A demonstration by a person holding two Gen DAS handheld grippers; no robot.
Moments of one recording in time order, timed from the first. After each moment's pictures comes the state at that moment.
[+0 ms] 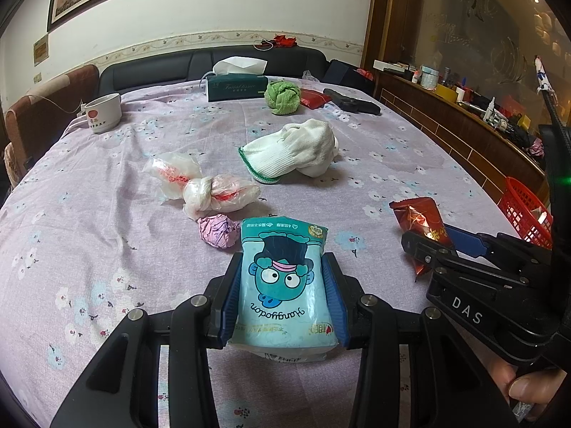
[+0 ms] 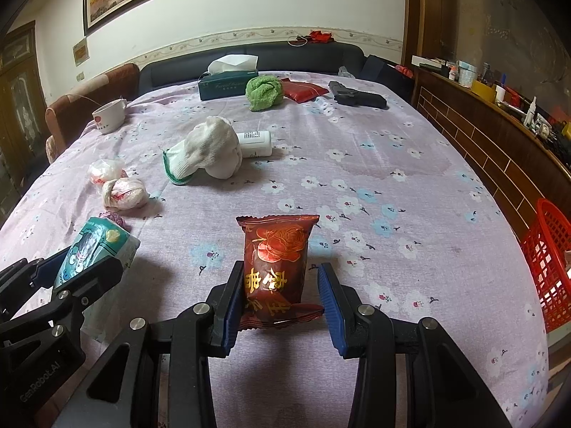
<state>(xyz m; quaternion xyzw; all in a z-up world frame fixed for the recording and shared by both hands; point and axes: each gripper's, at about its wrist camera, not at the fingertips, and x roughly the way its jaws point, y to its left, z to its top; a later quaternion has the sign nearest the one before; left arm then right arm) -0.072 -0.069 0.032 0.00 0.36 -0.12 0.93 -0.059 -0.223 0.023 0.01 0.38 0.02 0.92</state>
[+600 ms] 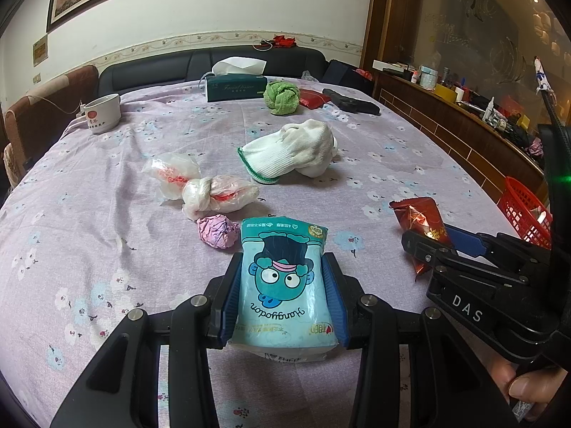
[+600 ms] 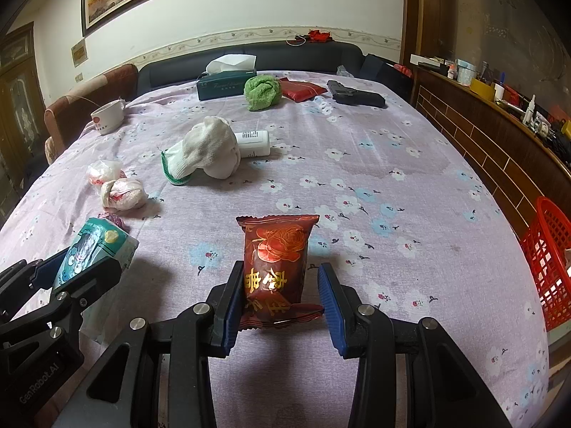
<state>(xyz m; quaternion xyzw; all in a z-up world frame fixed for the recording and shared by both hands) -0.073 -0.068 0.031 0.00 0.36 -0.12 0.93 -0.058 -0.224 0.022 0.01 0.38 0.02 0.92</state>
